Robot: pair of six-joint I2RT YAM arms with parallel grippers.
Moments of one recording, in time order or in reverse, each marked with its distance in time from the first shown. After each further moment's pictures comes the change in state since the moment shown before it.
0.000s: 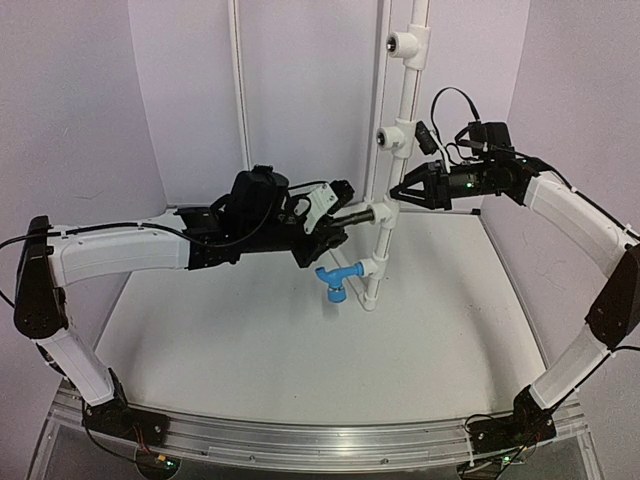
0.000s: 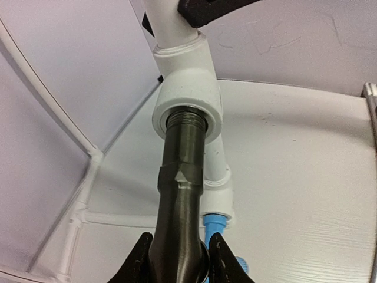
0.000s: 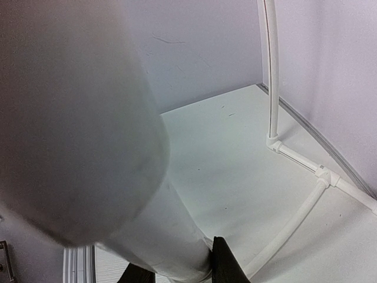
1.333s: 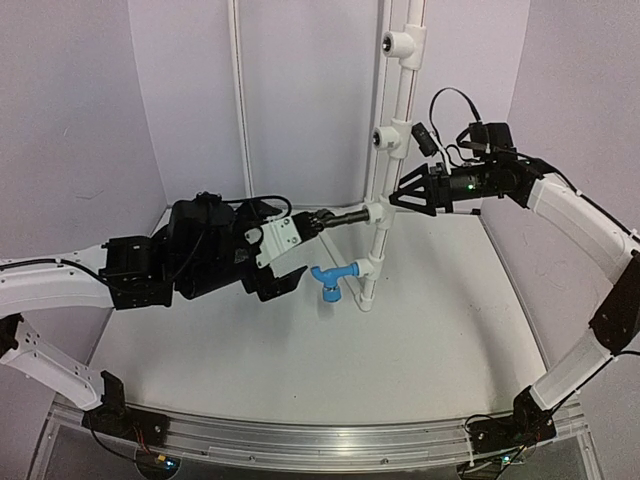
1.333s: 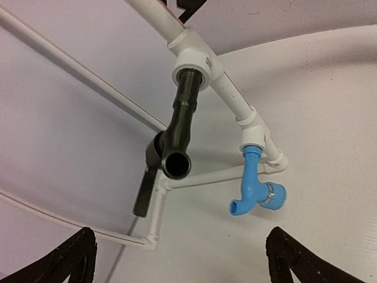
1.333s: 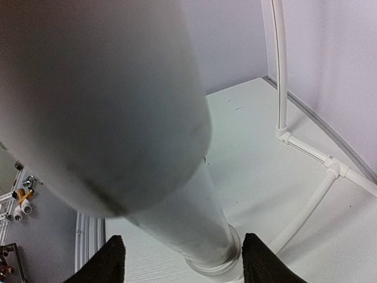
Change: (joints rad) left arm -0.196 -0.358 -0.260 -0.044 -0.476 0.369; right arm 0.018 -0.027 -0.017 -0.018 0.015 0.038
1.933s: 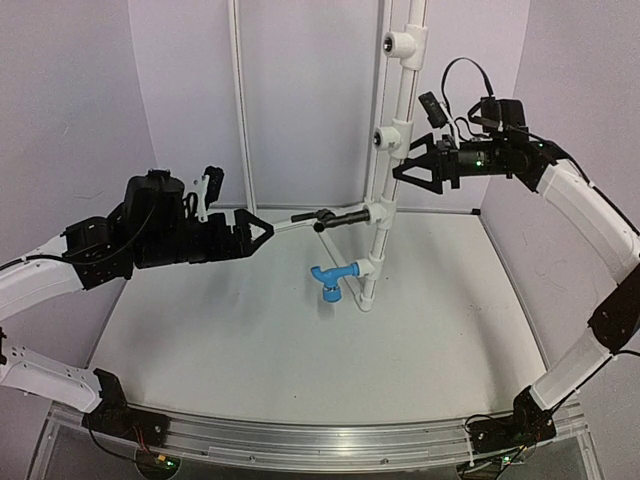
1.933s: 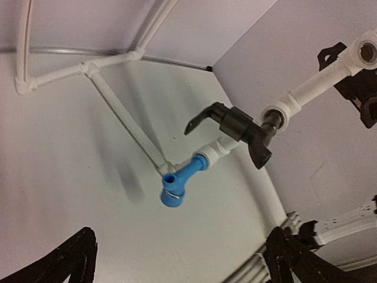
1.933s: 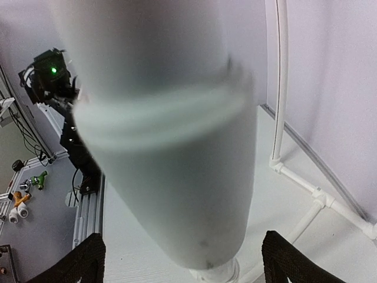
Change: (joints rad) left arm 0.249 -0.176 -0.012 -0.275 0.348 -1.332; right arm 0.001 0.005 0.165 -0.015 -0.024 0.003
